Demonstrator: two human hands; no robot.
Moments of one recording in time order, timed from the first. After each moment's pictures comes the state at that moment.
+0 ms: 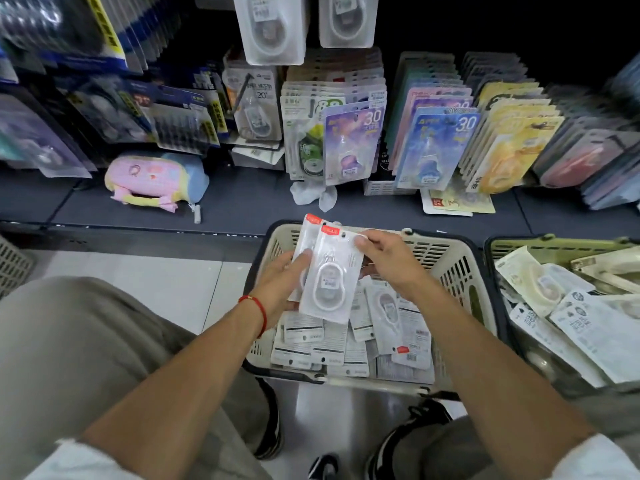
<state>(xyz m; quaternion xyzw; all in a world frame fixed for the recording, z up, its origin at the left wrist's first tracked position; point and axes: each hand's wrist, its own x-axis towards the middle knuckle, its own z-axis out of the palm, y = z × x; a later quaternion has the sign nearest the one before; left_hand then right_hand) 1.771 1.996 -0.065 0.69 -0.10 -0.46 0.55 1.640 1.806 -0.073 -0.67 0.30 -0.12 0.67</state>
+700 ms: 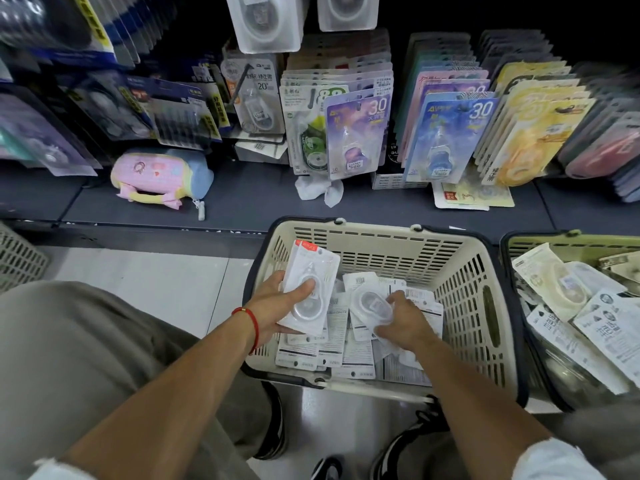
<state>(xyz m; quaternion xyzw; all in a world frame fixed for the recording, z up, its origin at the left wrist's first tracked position) 1.770 2.016 -0.090 0.70 -0.03 -0.51 0.50 1.574 1.819 -0.185 -0.79 0.46 0.15 0.37</state>
